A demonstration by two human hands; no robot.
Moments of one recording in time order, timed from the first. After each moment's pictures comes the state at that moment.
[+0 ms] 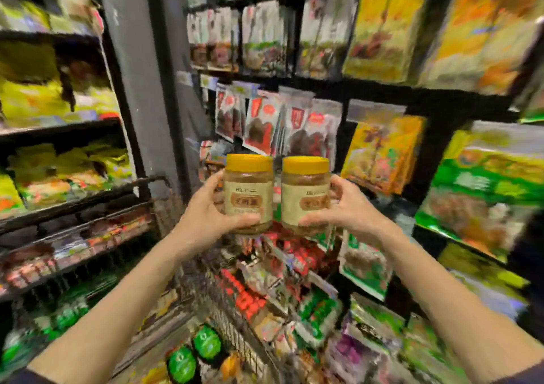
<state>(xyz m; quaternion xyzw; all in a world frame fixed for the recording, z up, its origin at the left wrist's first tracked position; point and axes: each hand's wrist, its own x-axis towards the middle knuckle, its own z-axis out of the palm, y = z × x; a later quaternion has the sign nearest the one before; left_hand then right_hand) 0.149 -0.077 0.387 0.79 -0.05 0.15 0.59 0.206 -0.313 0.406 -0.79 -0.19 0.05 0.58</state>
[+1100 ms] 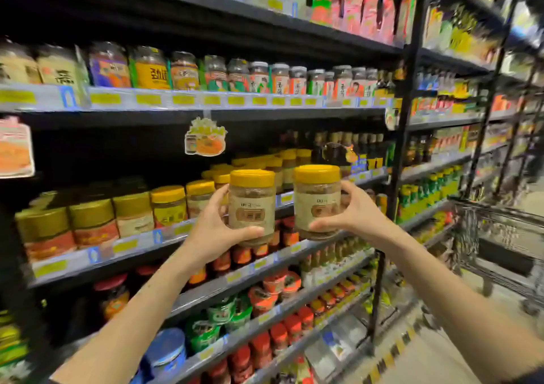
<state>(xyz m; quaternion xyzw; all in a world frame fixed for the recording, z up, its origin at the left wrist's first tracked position) -0.130 -0.686 0.449 0.57 -0.59 -0.17 0.55 -0.367 -0.799 0.463 -0.77 0.33 -0.41 0.37</state>
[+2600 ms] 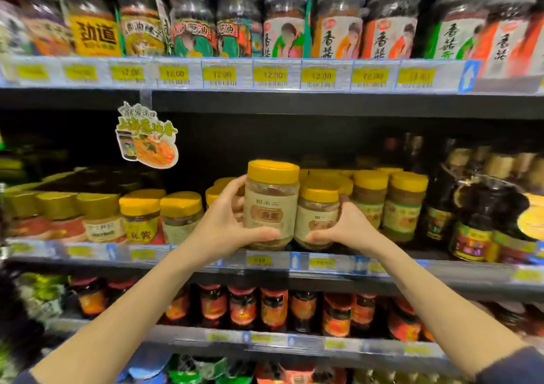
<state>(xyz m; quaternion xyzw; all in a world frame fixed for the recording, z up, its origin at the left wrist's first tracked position) -0.118 -0.924 0.459 0.72 -0.42 -0.02 0.55 -0.181 -1.171 0.420 -0.88 0.13 -0.22 0.40</state>
